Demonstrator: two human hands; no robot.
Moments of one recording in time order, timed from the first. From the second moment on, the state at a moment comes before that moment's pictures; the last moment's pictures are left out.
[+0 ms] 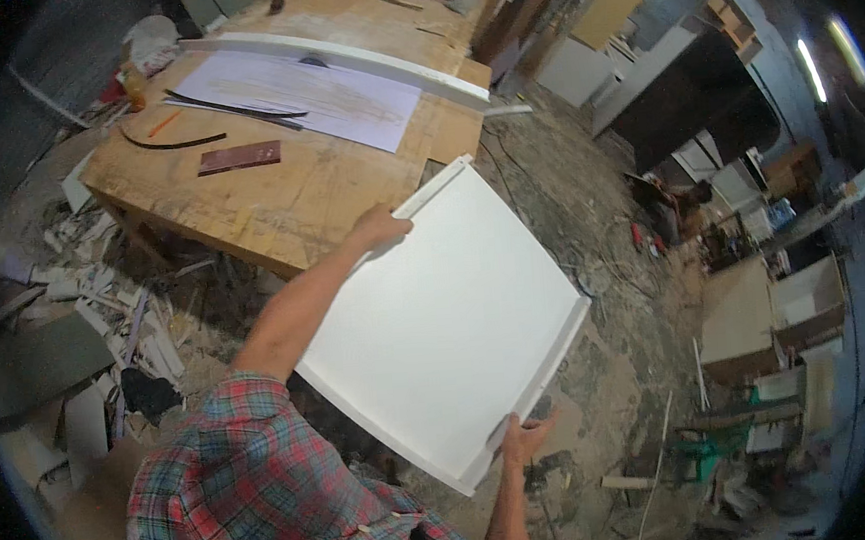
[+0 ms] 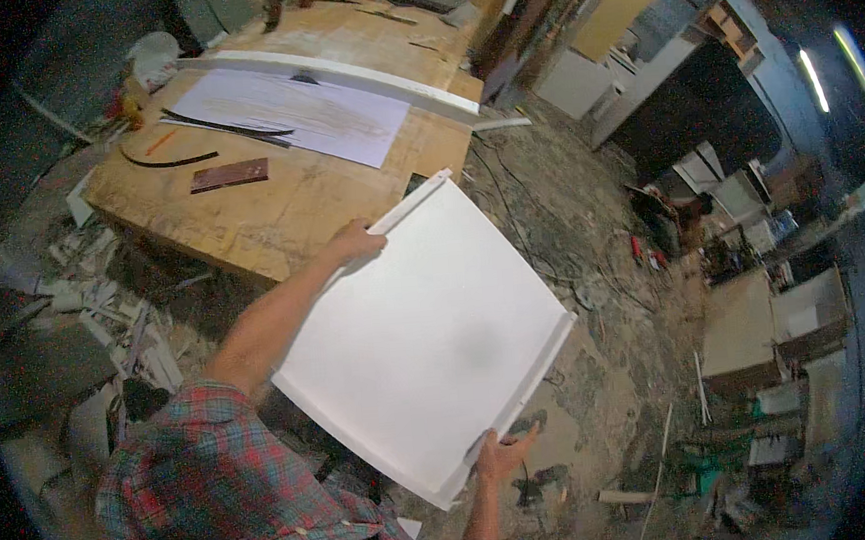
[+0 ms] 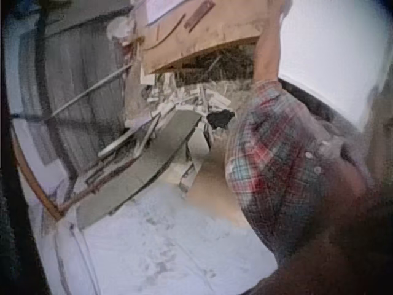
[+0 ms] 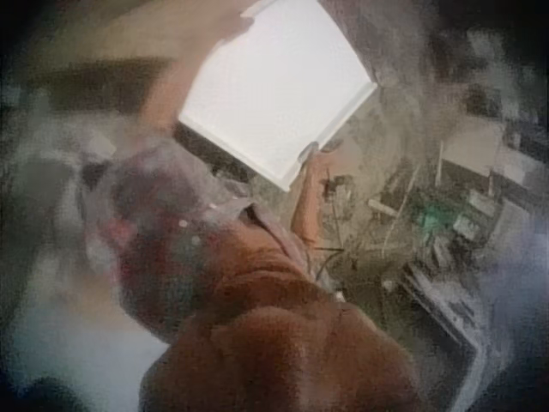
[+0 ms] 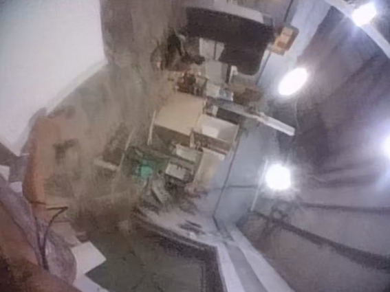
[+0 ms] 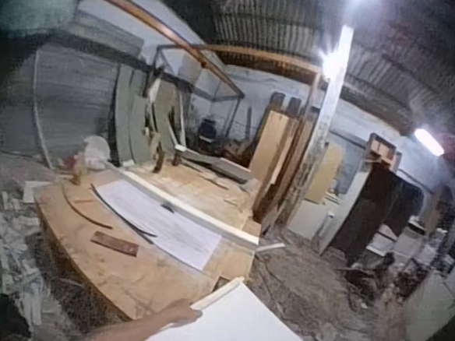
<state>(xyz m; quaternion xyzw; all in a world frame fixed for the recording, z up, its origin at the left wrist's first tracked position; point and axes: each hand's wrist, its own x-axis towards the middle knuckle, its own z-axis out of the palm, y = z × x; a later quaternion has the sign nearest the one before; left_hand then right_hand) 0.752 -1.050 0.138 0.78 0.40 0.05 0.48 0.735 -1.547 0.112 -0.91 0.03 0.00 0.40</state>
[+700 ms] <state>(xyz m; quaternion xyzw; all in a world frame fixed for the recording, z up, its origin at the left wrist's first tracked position) 0.857 -0.792 0.055 0.92 0.23 -0.03 0.32 0.639 -1.257 0.101 -0.91 0.14 -0.01 0.39</state>
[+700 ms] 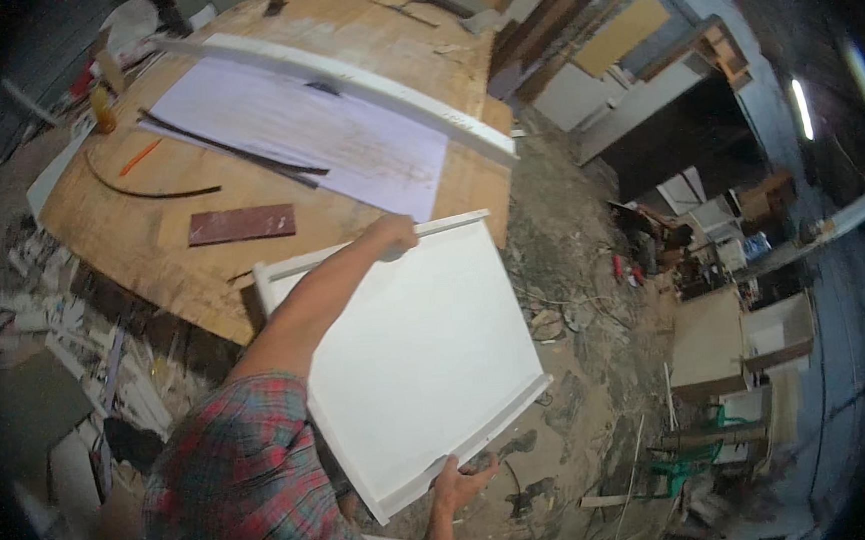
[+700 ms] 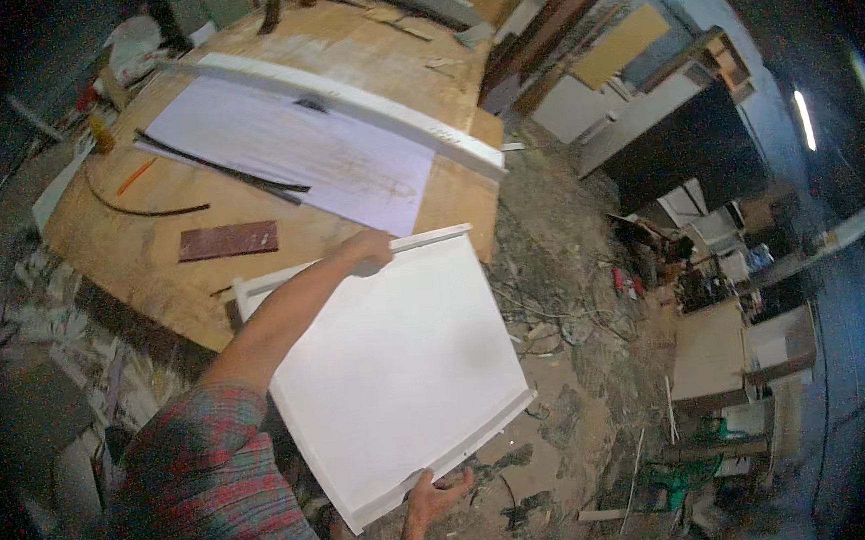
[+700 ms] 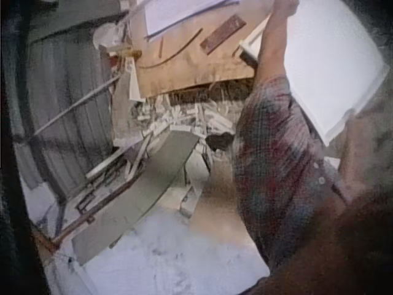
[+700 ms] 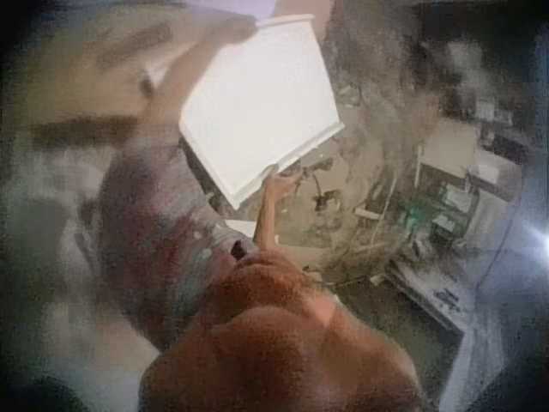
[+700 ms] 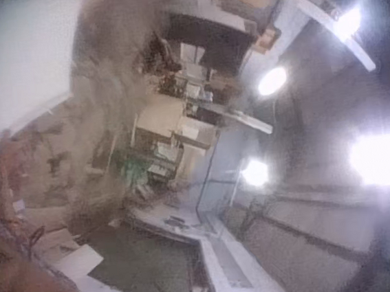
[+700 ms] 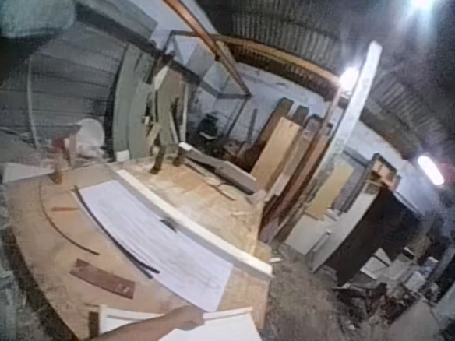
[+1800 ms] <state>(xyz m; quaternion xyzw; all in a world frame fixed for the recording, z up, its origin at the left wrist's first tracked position) 0.827 -0.706 0.077 0.94 0.23 0.03 0.24 0.593 -1.150 0.085 -0.94 0.01 0.00 0.35</state>
